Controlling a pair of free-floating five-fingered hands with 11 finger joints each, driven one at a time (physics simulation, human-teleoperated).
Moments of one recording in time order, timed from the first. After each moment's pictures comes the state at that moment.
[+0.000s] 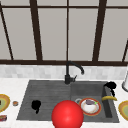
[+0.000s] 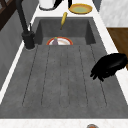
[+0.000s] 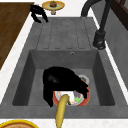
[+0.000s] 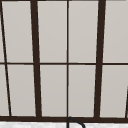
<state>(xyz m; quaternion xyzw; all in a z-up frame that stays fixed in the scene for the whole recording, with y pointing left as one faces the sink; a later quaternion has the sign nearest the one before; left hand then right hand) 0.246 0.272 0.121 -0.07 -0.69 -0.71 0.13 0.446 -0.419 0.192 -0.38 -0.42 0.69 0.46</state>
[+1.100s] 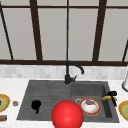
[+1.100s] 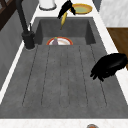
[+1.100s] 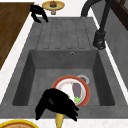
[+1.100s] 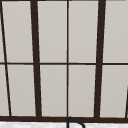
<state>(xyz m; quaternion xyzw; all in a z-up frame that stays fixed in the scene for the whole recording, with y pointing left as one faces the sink) 0.246 0.272 0.121 -0.07 -0.69 -0.71 0.13 0.438 -0.432 0.109 -0.32 -0.28 0.70 0.57</state>
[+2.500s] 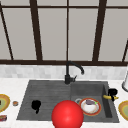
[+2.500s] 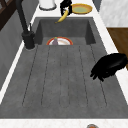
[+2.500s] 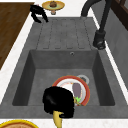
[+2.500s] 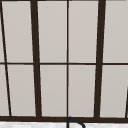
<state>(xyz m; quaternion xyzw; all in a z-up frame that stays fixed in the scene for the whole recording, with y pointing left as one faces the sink) 0.246 0.272 0.121 -0.07 -0.69 -0.71 0.13 0.438 -0.435 0.120 -0.40 -0.36 0.62 0.57</state>
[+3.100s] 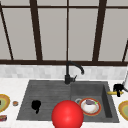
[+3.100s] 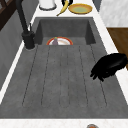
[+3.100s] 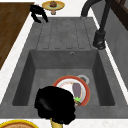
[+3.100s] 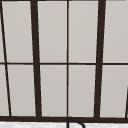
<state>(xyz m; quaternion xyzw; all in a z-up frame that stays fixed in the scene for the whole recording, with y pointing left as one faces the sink) 0.246 0.272 0.121 -0.07 -0.69 -0.71 0.13 0.434 -0.477 0.188 -0.38 -0.37 0.62 0.58</state>
